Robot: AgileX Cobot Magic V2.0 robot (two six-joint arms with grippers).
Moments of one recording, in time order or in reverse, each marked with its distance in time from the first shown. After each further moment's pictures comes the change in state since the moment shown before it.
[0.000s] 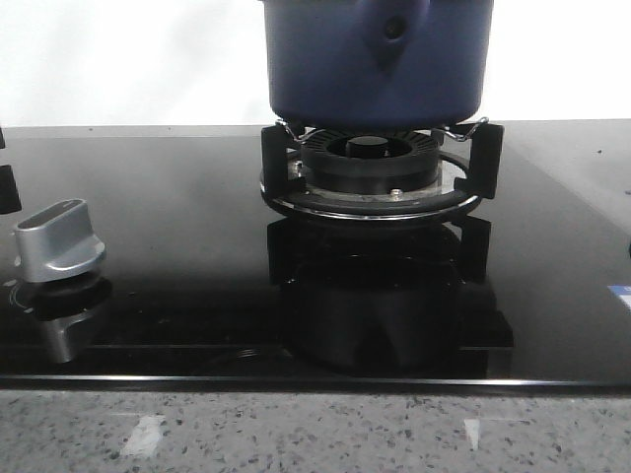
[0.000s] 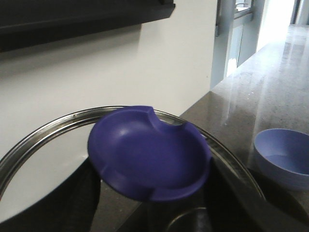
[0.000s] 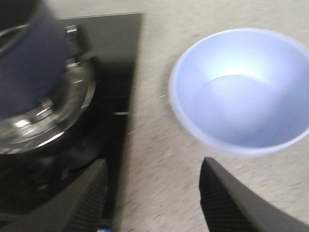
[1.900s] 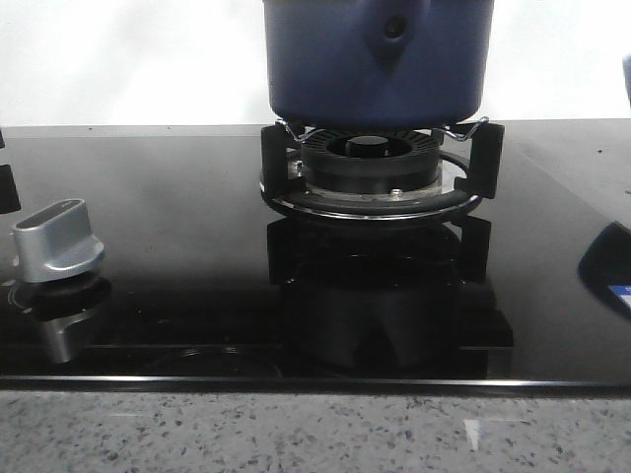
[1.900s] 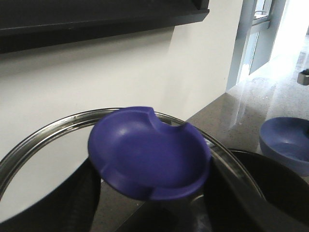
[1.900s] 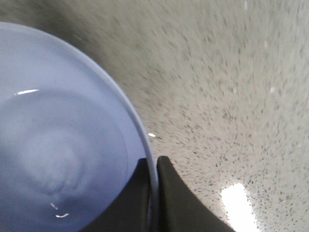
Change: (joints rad) left arm 0.179 -0.014 0.000 0.011 0.144 -0.053; right arm -0.245 0.754 -0.555 -0.125 0.313 0.042
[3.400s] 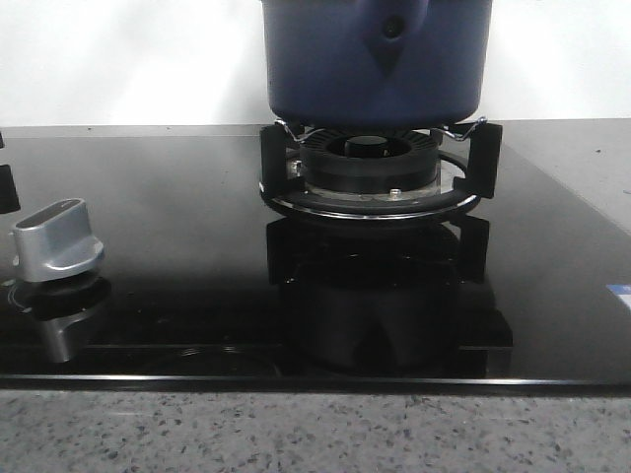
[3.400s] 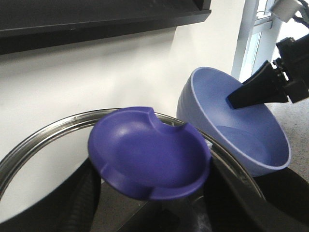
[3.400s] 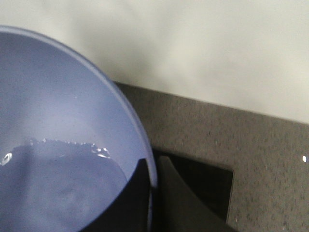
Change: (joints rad) left arm 0.000 0.000 0.000 0.000 -0.008 0.000; right arm 0.523 0.134 -0.357 0.063 -0.367 -0.053
